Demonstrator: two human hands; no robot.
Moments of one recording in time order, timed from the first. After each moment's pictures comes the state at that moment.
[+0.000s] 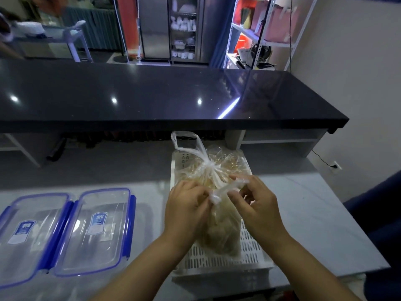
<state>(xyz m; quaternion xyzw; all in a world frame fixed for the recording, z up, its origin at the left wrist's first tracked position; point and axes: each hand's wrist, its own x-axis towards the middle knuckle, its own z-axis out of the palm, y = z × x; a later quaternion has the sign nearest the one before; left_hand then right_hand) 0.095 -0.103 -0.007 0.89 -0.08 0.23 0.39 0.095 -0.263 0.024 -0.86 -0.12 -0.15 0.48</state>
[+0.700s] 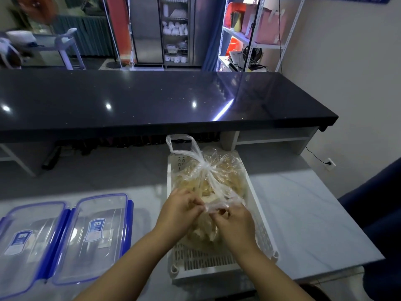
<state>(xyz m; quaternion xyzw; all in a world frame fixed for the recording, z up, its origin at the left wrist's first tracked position) 0.109 -0.084 -0.018 0.91 -0.09 0.05 0.40 0.085 -0.236 -0.027 -0.90 0.03 -0.07 0.43</state>
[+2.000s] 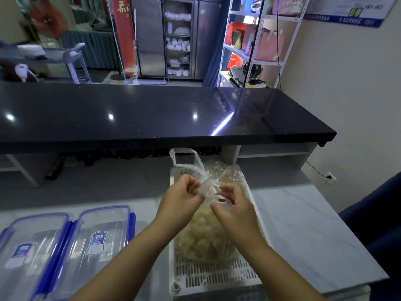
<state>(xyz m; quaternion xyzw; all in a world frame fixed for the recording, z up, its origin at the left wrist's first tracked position) 0.123 -0.080 0.038 0.86 -0.01 0.04 0.51 0.104 -0.228 0.025 -0.85 0.00 -0.07 0.52</state>
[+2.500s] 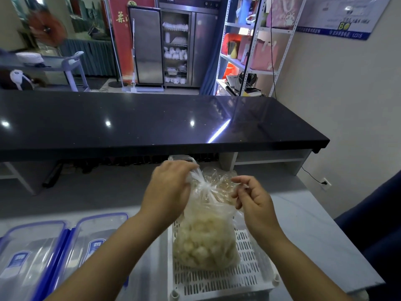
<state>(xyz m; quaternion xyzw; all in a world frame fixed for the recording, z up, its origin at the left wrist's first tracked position) 0.135 -0.058 0.069 0.92 -0.16 0.26 0.25 0.111 -0.255 0.058 -0.77 -0.04 -0.10 0.62</state>
